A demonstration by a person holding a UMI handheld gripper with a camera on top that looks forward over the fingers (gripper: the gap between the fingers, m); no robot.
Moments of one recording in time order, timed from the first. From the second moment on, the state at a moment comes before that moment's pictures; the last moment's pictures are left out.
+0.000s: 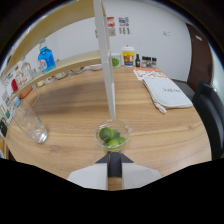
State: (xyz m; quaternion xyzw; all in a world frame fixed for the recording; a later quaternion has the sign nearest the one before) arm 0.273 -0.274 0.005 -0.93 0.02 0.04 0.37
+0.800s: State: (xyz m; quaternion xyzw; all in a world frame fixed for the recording) arm 0.171 -0.306 0.166 -0.85 0.01 0.01 0.52
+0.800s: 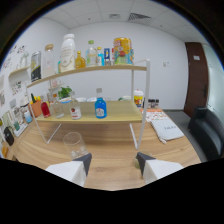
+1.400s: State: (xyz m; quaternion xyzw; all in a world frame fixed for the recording) arm 0.032 -0.290 0.187 -0.85 -0.02 -0.01 0.52
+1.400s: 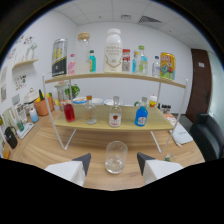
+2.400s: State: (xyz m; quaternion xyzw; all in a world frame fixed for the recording) arm 0.042 -0.125 0.184 -0.86 0.01 -0.01 0.52
